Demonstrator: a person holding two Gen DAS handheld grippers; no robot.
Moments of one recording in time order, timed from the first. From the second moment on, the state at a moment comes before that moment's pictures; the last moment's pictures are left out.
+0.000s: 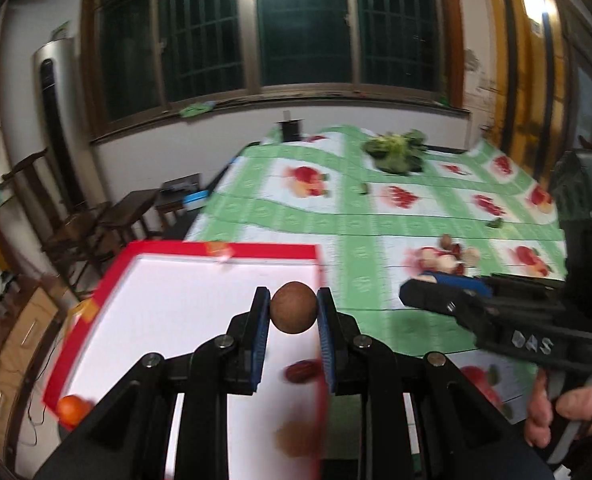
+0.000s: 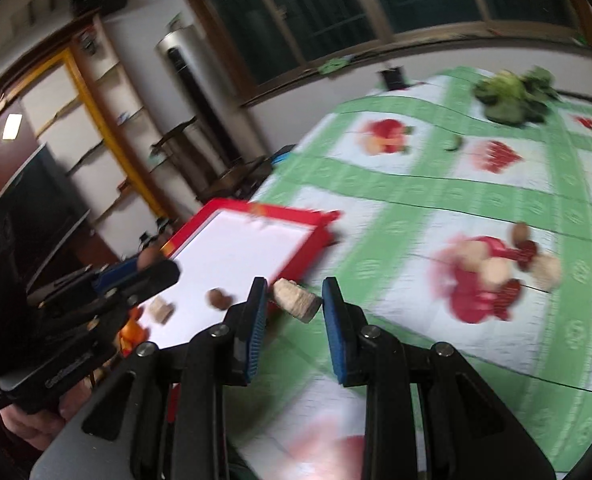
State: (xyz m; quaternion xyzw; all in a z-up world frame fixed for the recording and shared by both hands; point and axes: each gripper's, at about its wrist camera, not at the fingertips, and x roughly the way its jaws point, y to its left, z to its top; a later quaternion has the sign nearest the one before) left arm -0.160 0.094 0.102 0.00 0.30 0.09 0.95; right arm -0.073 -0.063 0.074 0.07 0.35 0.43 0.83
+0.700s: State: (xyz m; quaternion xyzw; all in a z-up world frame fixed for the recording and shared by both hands) left arm -0.176 0.171 0.059 -0.03 0.34 0.19 0.92; right arm -0.110 0.031 0.050 0.00 0.39 0.47 0.79
